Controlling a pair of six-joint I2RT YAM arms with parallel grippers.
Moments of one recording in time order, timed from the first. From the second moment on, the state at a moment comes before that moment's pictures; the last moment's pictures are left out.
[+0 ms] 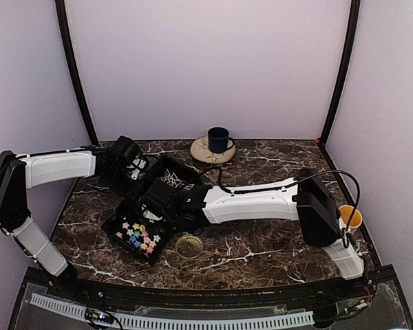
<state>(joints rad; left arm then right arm) -0.49 1.58 1.10 -0.67 -0.09 -0.06 1.27 2.32 1.93 -0.57 0.72 -0.69</state>
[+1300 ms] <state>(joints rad) -0.45 1.48 0.97 -0.55 0.02 -0.09 1.17 2.21 1.56 -0.02 0.29 -0.11</state>
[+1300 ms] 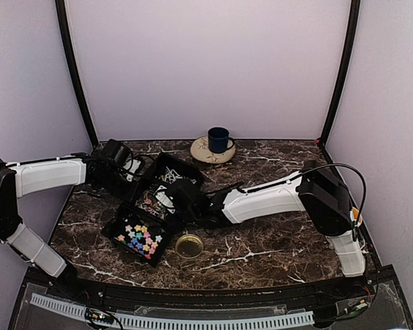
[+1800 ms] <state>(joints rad) -0.43 1.48 0.97 -0.54 0.06 -0.09 1.17 2.19 1.46 0.13 0.31 -0.08</state>
